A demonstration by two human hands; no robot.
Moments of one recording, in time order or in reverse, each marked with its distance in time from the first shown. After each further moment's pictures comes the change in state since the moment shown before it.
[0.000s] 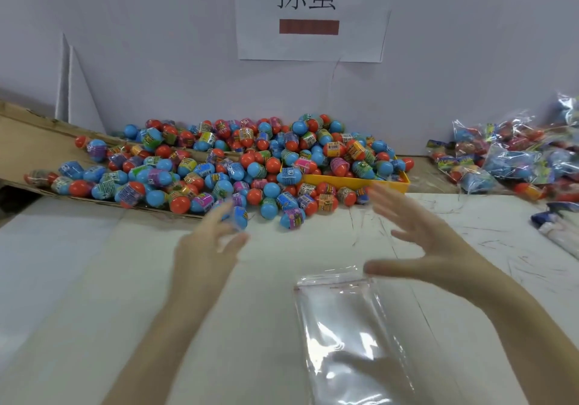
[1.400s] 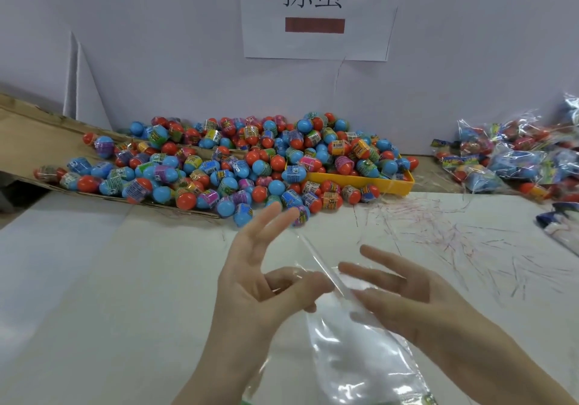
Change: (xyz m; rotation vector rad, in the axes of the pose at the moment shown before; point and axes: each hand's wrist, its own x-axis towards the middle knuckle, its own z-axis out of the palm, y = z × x) left_hand -0.069 0.042 0.005 -0.969 -0.224 0.050; right_hand -0.045 -0.035 0.045 0.741 -0.050 0.329
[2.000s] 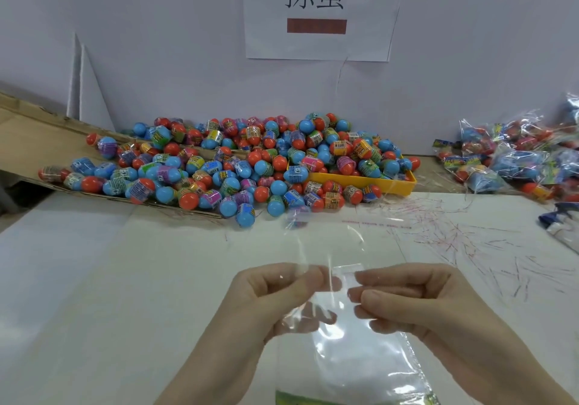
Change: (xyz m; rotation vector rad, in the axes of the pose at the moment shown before) left_hand -0.002 0.010 -0.007 0.136 -0.185 -0.369; right_hand -0.006 -0.008 0.002 0.049 0.042 -0.046
